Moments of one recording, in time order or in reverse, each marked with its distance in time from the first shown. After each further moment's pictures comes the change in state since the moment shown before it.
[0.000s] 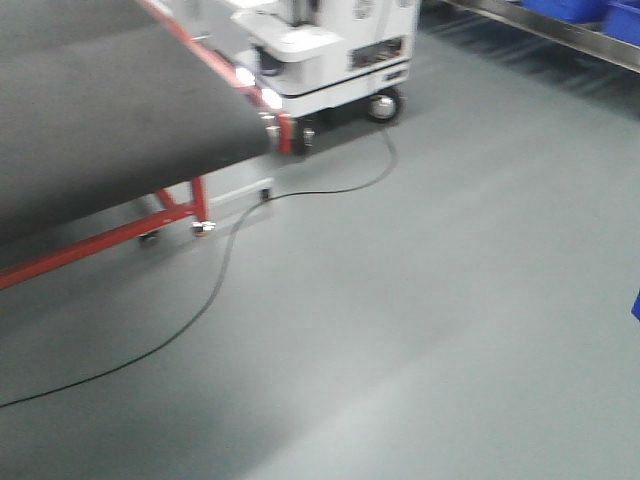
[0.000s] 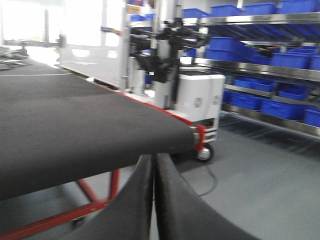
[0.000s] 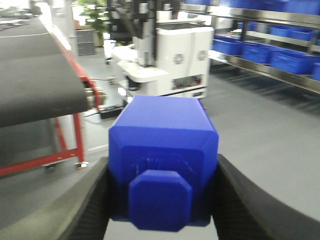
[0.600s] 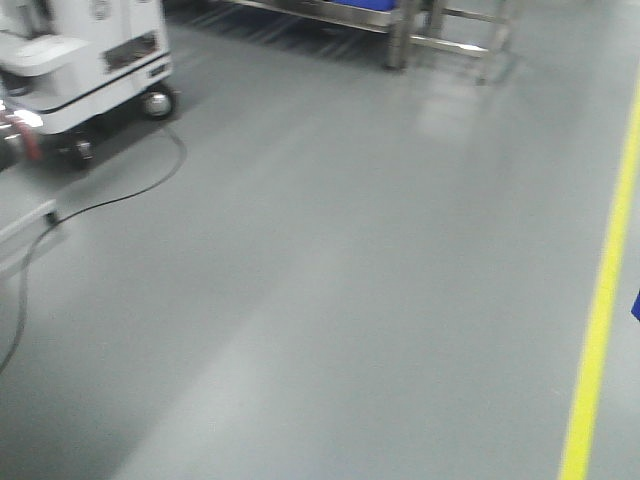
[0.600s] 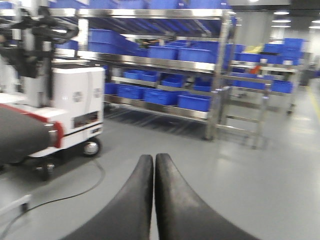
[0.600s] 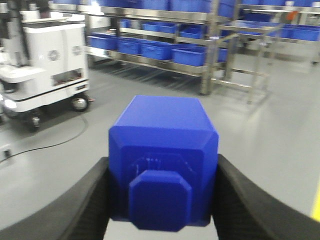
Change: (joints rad) left arm 0.000 0.000 0.000 0.000 0.000 0.000; right arm 0.000 0.000 0.000 0.000 0.000 0.000
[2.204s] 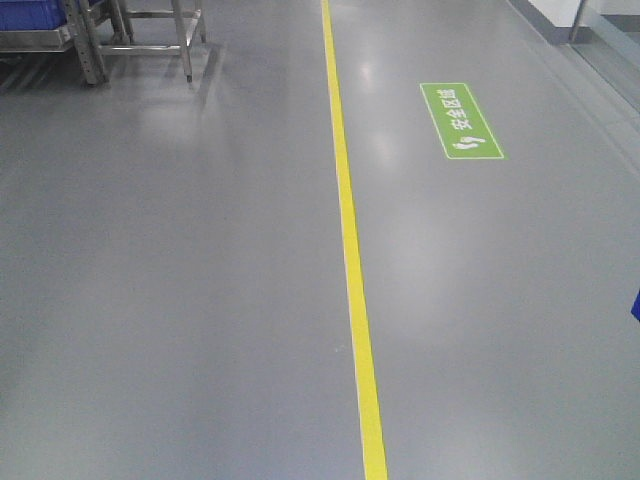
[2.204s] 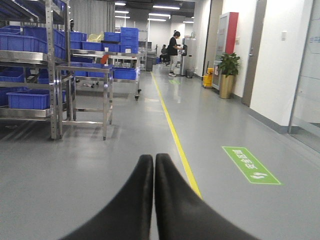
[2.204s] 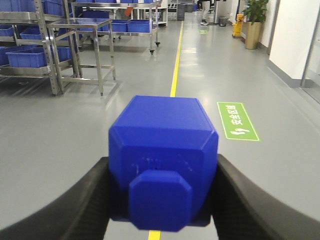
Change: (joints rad) left arm 0.000 0.000 0.000 0.000 0.000 0.000; right arm 0.000 0.000 0.000 0.000 0.001 0.000
